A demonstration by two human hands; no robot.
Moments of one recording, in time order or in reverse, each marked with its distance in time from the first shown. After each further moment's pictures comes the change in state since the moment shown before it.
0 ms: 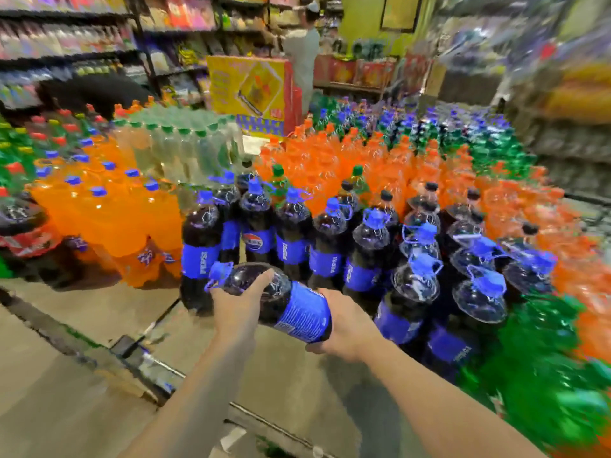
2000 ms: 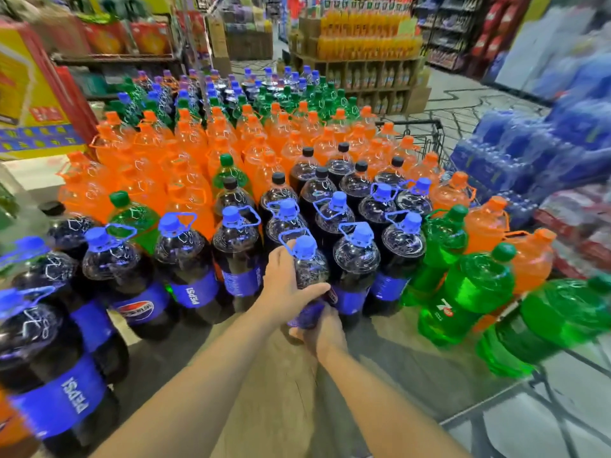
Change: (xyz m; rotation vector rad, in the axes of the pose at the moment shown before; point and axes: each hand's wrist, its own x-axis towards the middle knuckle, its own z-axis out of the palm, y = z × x) left_hand 0.064 -0.034 0.160 0.771 -1.330 0.643; right_hand 0.031 0.041 0.086 0.437 0.680 1.051
